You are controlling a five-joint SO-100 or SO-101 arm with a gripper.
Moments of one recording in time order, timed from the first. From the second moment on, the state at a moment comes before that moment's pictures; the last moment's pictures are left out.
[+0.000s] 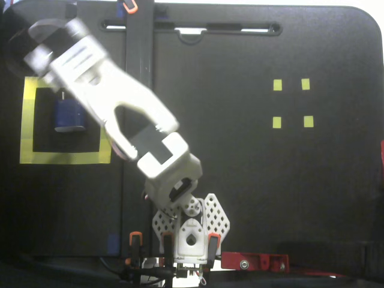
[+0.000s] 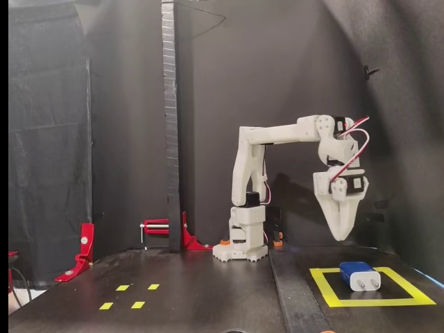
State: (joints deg) arm -40.6 82.4 79.8 85.7 10.9
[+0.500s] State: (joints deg) arm -3.3 80.1 78.6 82.0 -1.8
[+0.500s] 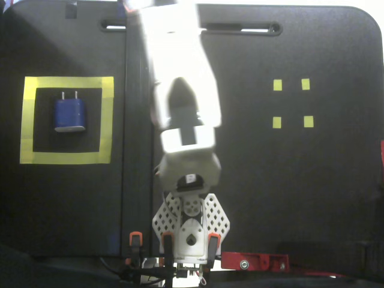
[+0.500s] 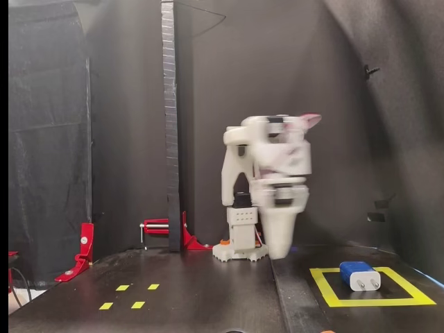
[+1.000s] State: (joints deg) arm 11.0 80.5 78.5 78.8 -9.1
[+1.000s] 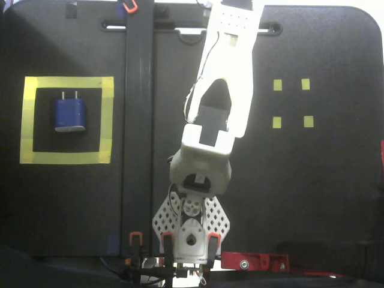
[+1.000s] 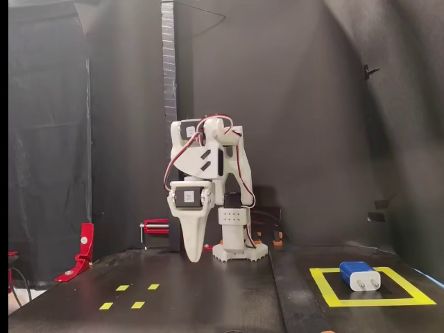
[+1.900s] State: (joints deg) arm 5.3 138.9 137.4 21.2 -6.9
